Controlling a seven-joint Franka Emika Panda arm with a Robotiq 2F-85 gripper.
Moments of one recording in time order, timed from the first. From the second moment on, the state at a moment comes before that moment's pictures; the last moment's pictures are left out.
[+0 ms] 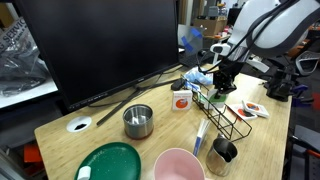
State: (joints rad) arm 0.05 0.06 -0.04 -2.49 0.16 2.68 -1.07
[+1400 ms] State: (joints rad) arm -0.02 0.21 0.01 -2.38 0.14 2.57 -1.20
